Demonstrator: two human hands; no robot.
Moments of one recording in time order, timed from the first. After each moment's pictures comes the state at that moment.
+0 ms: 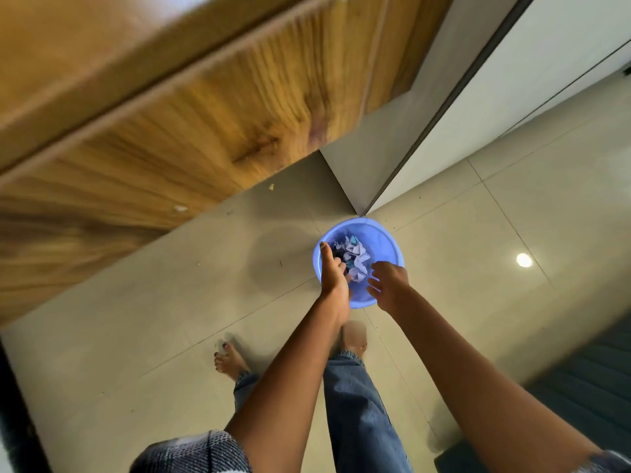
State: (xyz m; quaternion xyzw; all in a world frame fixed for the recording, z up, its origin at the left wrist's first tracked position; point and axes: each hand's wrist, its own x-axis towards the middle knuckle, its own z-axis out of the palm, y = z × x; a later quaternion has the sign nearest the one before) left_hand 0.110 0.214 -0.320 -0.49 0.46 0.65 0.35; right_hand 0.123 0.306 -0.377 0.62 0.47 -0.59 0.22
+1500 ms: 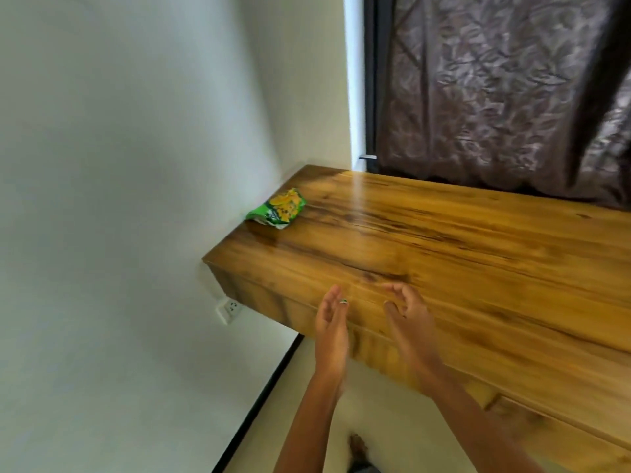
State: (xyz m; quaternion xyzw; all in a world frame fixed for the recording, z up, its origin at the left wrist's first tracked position) left_hand 0.358 -0.461 0.038 -0.39 0.51 0.70 -0.31; right_hand 0.254 -0.406 0.018 -0.27 0.78 -0.56 0.13
